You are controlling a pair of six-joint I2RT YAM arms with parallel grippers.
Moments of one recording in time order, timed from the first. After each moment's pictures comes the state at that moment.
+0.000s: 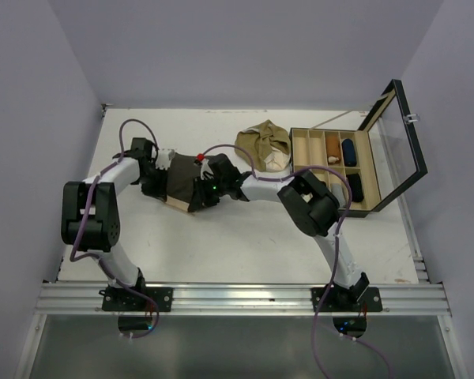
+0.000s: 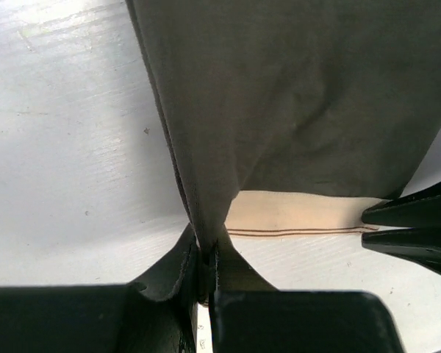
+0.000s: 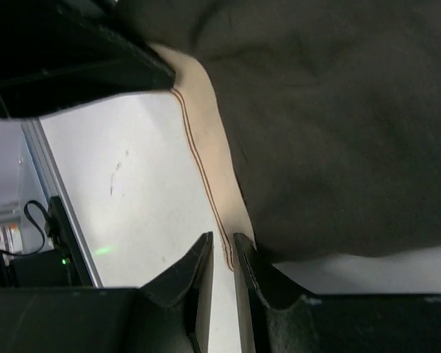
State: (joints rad) left arm -0.02 1.74 1.09 -0.63 0.24 0.15; right arm 0.82 2.27 1.51 0.04 -0.53 0.59
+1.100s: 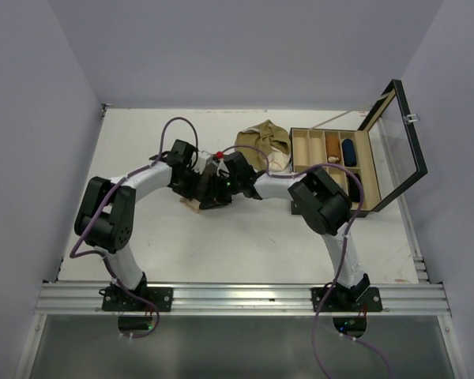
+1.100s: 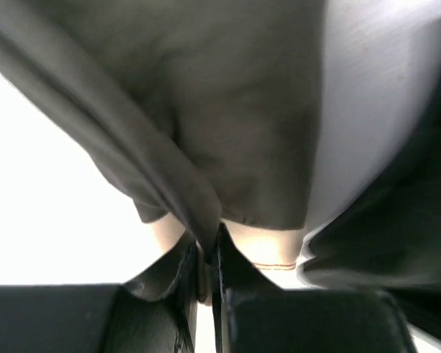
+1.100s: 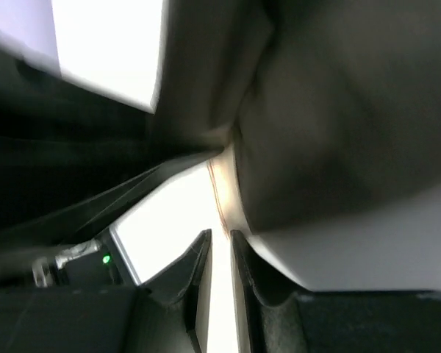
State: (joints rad) left arm -0.34 1.76 1.11 -0.53 0.08 0.14; right arm 0.75 2.22 1.42 0.10 -0.58 0.78
